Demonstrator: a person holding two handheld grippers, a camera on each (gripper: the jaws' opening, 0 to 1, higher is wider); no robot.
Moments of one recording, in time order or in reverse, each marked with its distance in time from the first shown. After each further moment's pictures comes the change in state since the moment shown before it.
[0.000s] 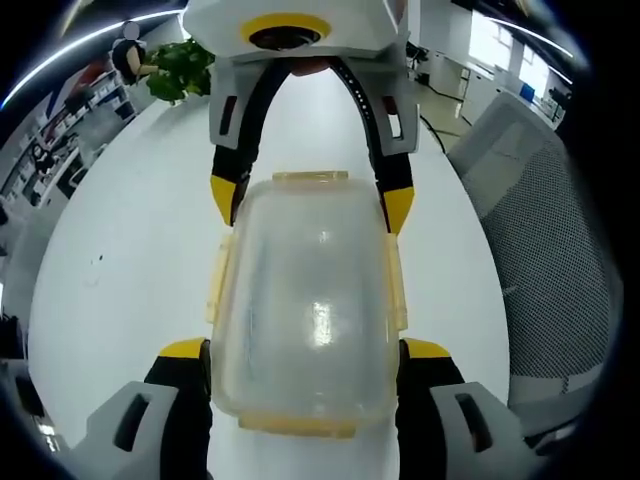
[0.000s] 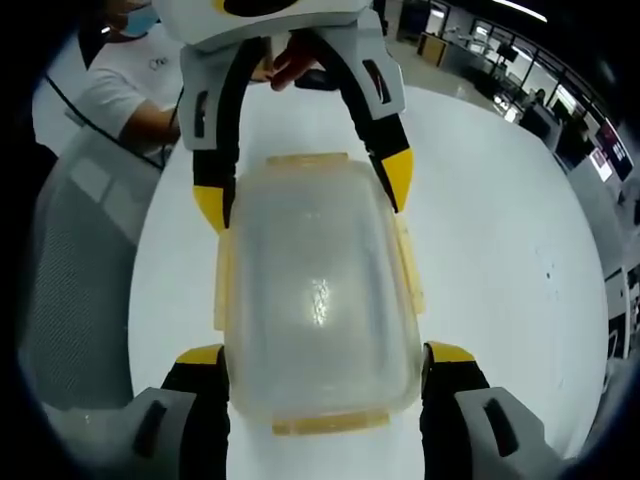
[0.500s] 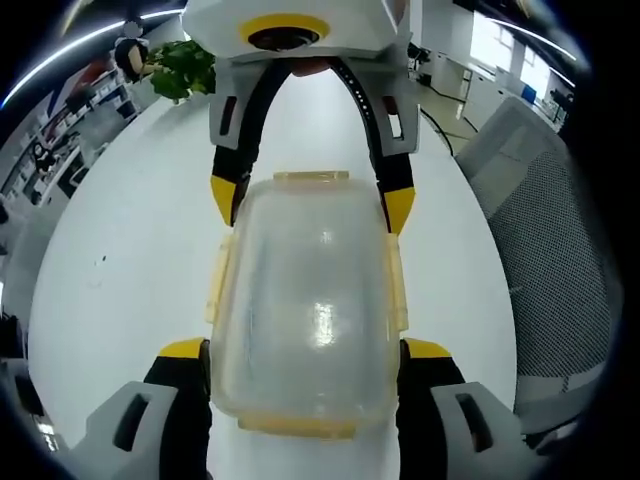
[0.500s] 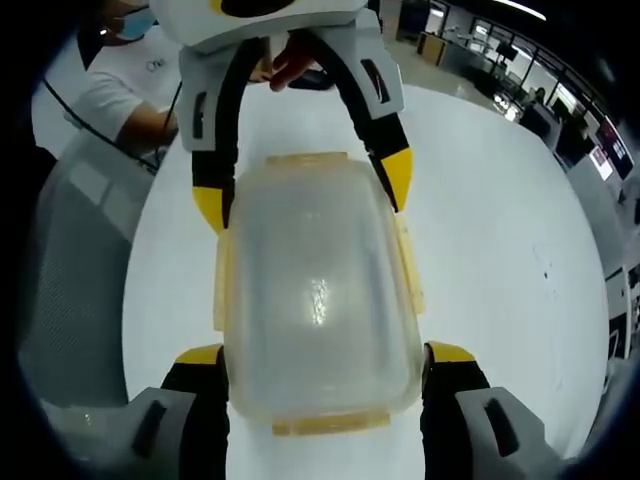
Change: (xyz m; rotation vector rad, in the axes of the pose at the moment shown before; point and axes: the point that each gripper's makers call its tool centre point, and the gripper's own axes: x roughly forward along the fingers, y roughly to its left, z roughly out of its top) left arm 0.003 0.016 0.001 -0.006 -0.004 0.002; right arm 0.002 -0.018 -0.001 0.002 0.001 0.006
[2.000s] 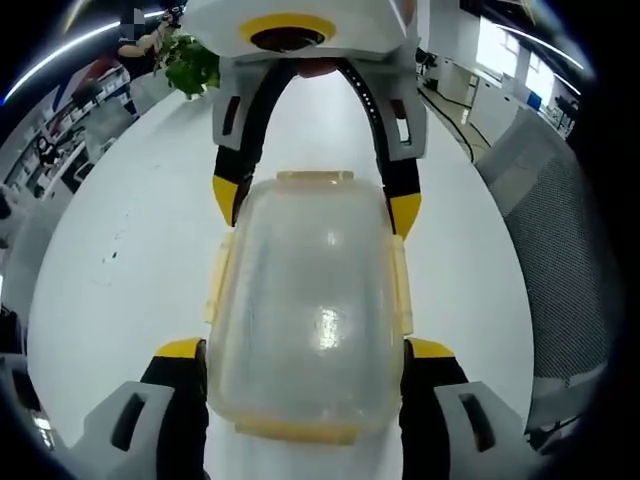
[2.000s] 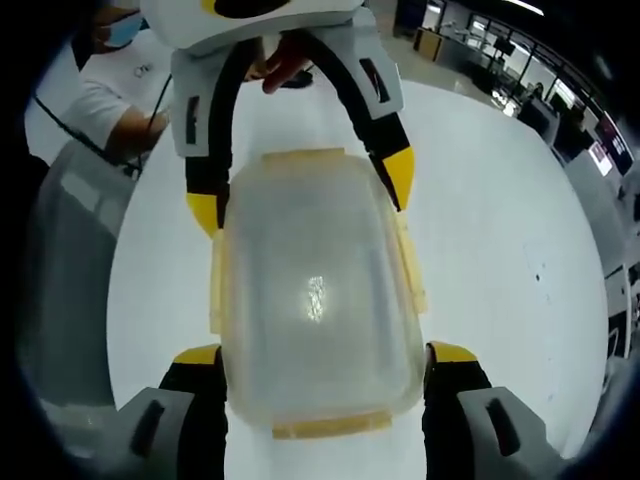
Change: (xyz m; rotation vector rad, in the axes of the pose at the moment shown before) left arm 0.007 0.040 -0.003 -0.022 -0.009 0.008; right arm 0.007 -0.038 0.004 0.011 0.012 -0.003
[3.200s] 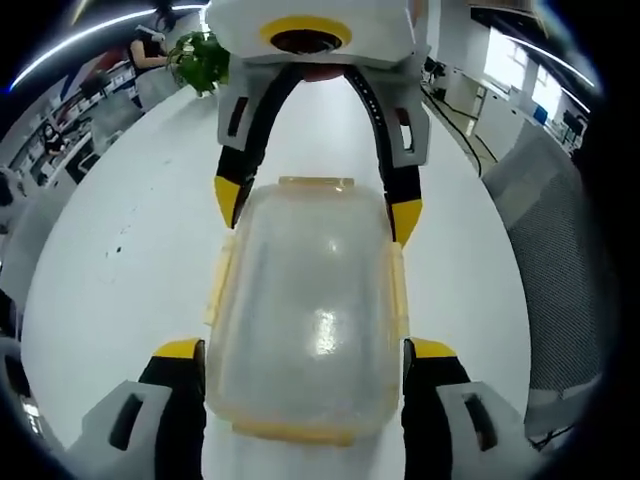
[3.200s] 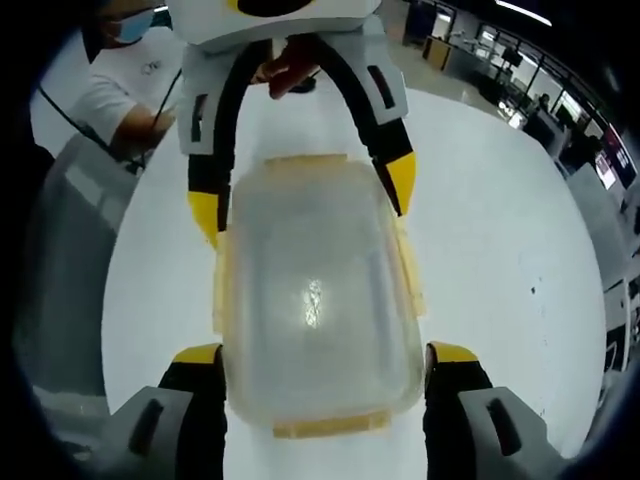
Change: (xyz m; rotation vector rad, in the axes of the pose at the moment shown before) left arm -0.004 0.005 0.008 -0.075 -0.041 -0.014; right arm -0.007 -0.009 0.002 -0.027 -0.041 0.012
